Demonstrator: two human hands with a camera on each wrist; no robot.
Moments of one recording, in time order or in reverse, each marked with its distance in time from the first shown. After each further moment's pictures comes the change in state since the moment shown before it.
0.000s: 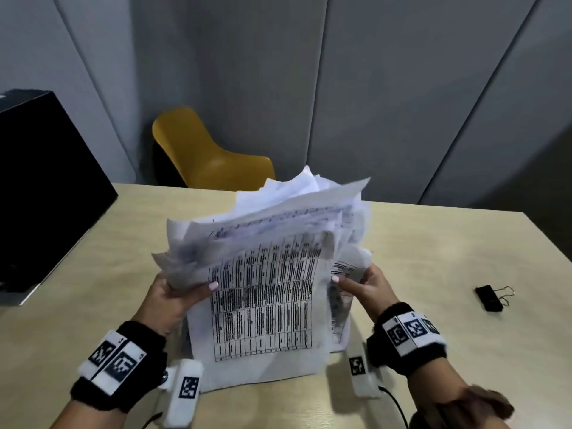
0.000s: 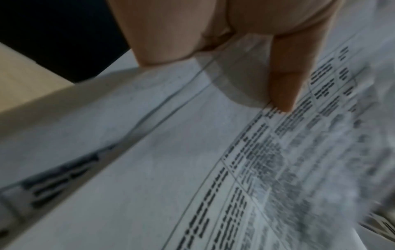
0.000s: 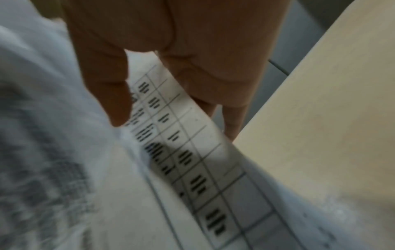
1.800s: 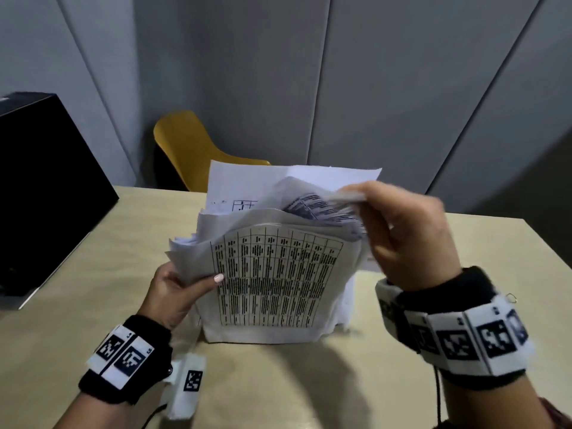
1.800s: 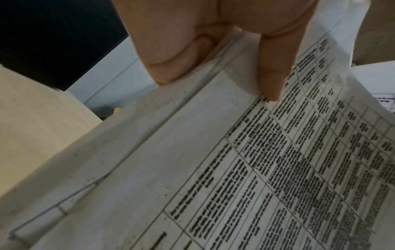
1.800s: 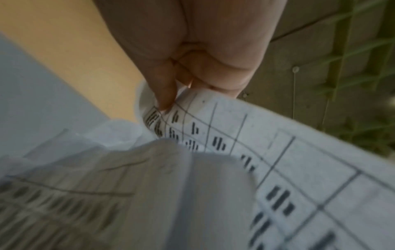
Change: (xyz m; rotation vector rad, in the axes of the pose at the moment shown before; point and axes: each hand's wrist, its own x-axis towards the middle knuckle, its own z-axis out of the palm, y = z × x) left_hand 0.013 0.011 0.005 -0.002 0.020 0.058; right_hand -0.040 -0.169 0.032 -0.782 0.139 -1.000
